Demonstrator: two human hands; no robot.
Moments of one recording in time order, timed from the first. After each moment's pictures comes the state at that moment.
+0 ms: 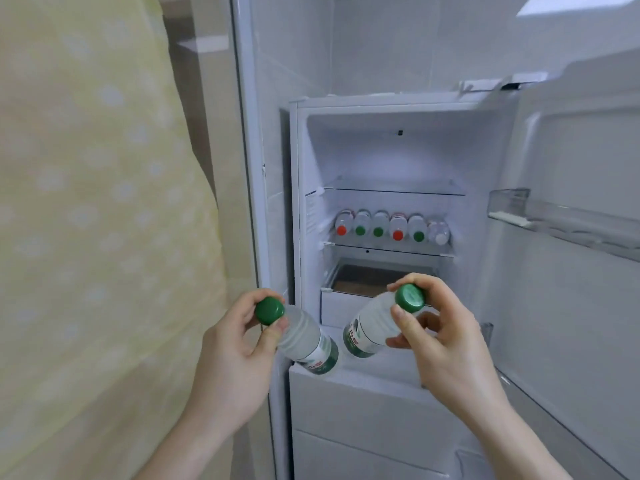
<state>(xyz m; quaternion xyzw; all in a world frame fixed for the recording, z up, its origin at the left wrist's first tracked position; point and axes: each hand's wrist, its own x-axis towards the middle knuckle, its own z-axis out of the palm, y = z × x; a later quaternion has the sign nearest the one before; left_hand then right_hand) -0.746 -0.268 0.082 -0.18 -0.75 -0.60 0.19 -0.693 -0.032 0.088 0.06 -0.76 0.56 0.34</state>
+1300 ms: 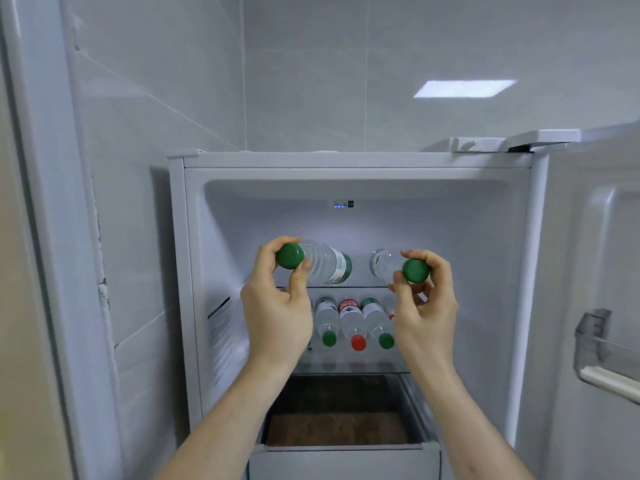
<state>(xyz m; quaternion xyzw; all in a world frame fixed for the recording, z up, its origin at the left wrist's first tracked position) -1.099 -0.038 0.186 -0.33 -0.57 -0.67 0.34 -1.021 0.113 0.168 -0.01 -0.63 0.46 0.63</state>
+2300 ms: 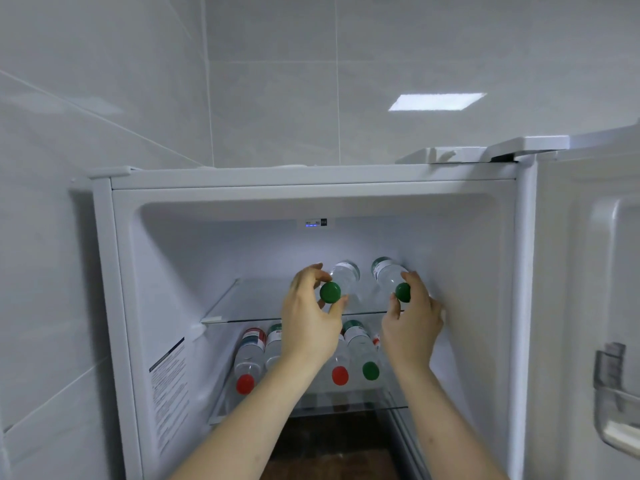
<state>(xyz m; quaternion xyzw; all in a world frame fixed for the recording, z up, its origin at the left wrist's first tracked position) -1.168 0.080 0.174 -0.37 -0.68 -0.57 0.26 -1.112 0.225 0.141 -0.27 -0.70 0.25 0.61</state>
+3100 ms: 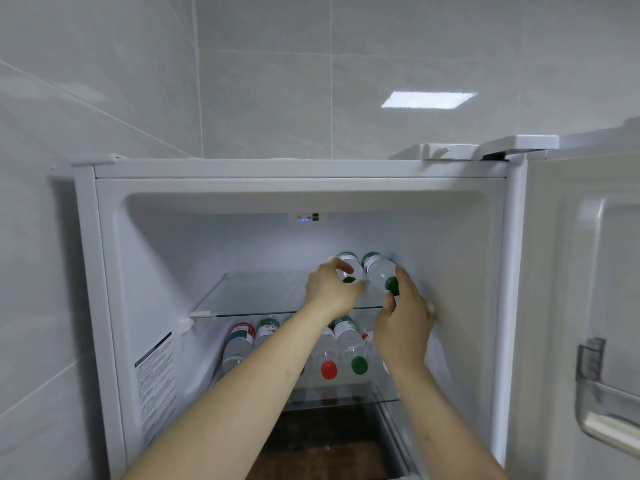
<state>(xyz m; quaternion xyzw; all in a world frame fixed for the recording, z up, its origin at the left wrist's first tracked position) -1.180 0.133 0.211 -0.36 -0.78 -0.51 0.05 -1.102 0.220 0.143 -0.28 -0.73 0.23 0.58</state>
